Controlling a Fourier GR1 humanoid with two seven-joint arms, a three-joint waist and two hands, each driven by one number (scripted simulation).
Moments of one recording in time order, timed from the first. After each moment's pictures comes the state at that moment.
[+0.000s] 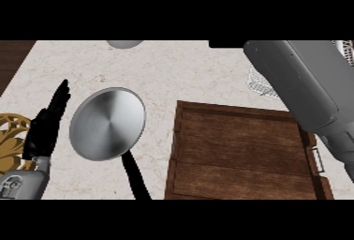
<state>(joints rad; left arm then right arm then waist) -0.15 0.39 -0.07 -1.43 -0.02 0.20 0.05 -1.27 -0.34 0.37 -0.89 0.76 -0.32 1.01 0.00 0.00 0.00</state>
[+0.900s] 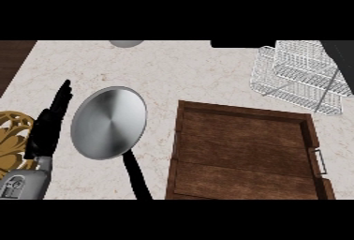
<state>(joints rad) -0.15 0.37 -0.05 -1.42 -0.05 0.18 0.03 -1.27 -0.57 0.33 -0.59 0.92 -0.17 0.78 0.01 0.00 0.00</state>
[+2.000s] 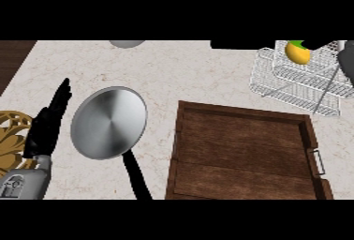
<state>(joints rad) -0.16 0.34 -0.02 -1.44 -0.08 0.15 0.06 -1.10 -0.57 0.00 -0.50 0.69 -0.24 0.47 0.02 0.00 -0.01</state>
